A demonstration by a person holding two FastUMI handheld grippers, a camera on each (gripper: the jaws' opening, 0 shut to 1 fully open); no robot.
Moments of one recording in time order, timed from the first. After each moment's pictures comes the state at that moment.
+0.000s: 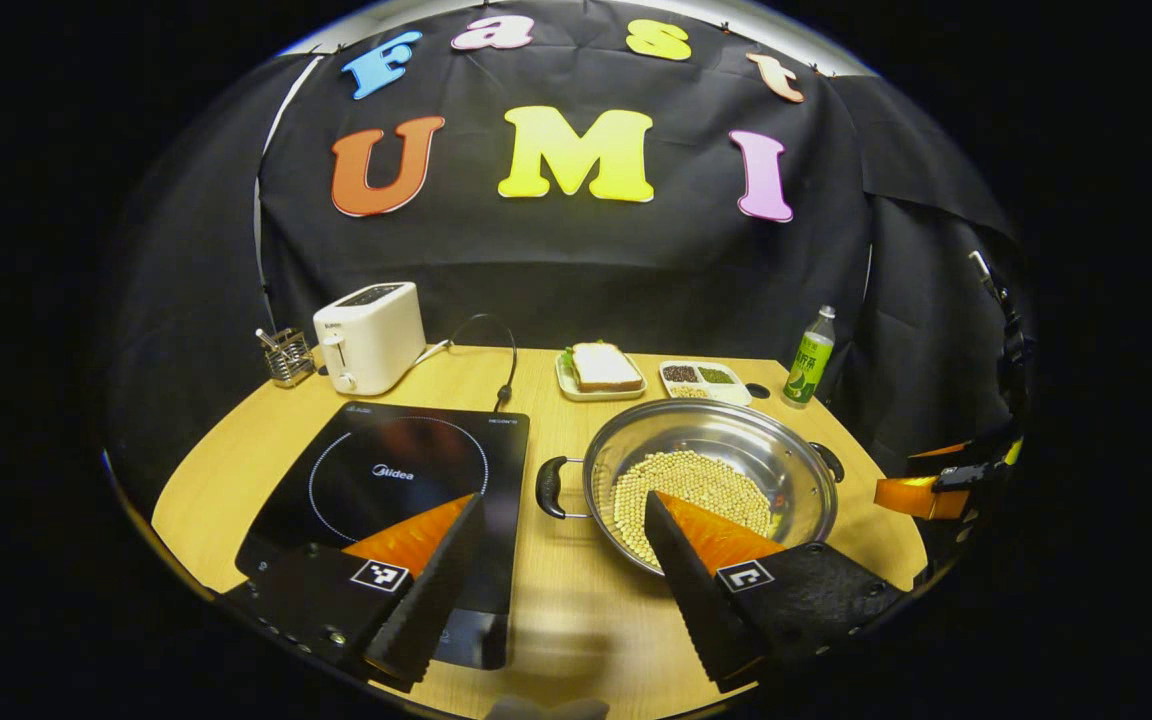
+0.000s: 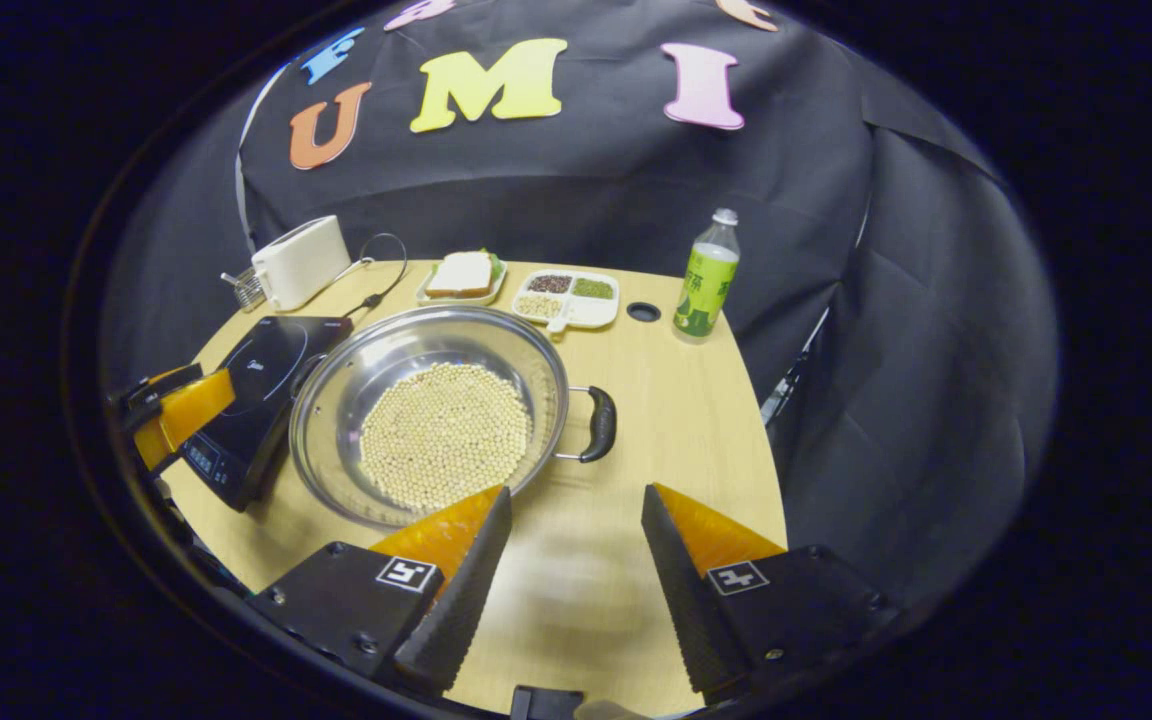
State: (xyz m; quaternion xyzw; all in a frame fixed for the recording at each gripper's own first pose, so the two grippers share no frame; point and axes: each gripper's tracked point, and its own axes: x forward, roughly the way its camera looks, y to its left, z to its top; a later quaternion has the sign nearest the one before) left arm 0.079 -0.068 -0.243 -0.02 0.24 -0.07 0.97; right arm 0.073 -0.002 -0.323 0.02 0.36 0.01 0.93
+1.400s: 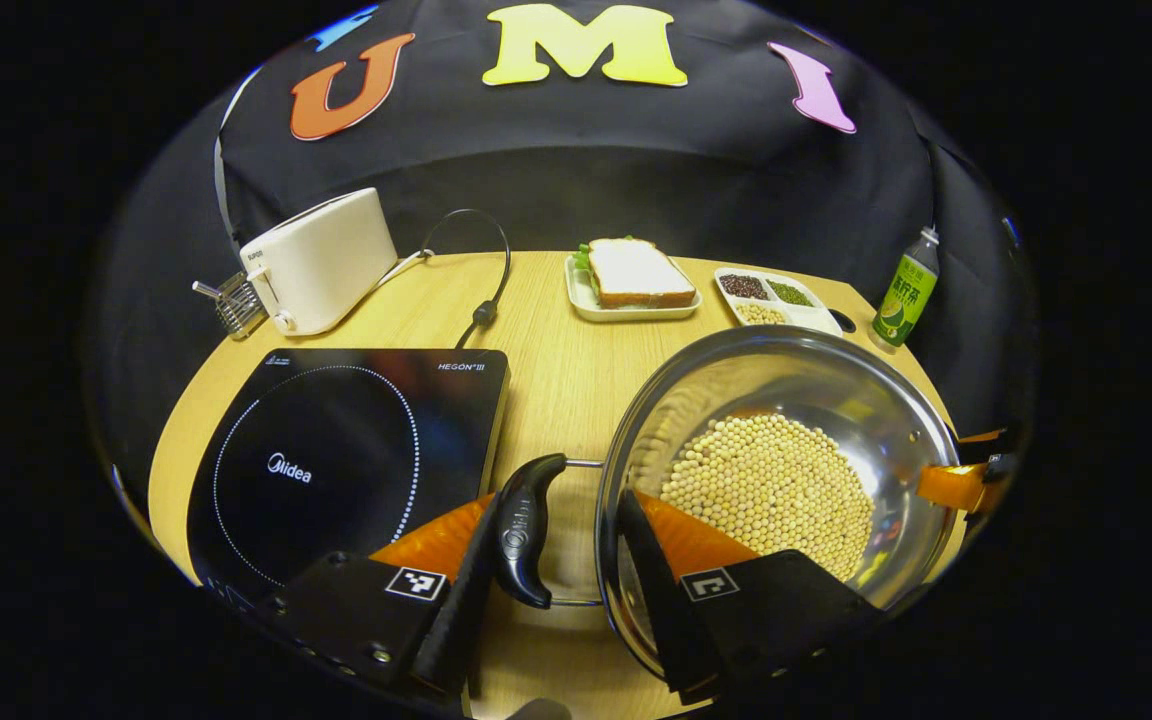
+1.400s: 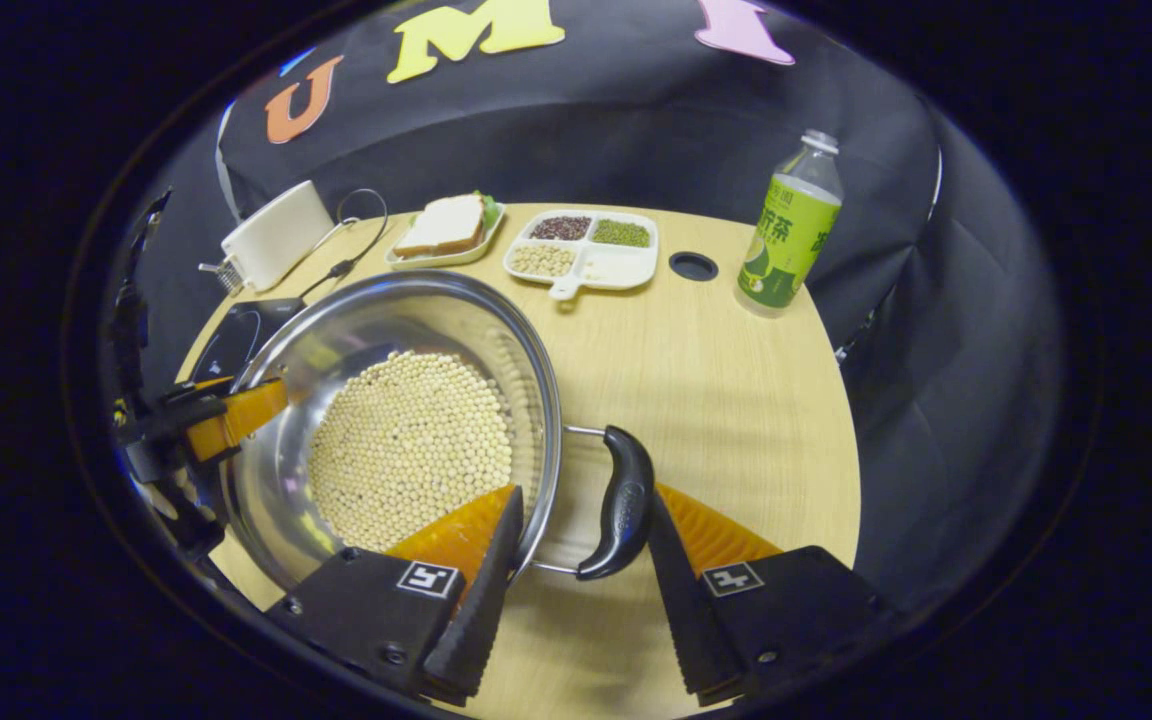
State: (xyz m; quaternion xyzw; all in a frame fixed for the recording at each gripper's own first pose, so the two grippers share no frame) left arm 0.173 -0.078 -0.346 0.01 0.37 -0.03 0.93; right arm 0.177 0.001 -0.394 0.04 0.45 0.05 0.89
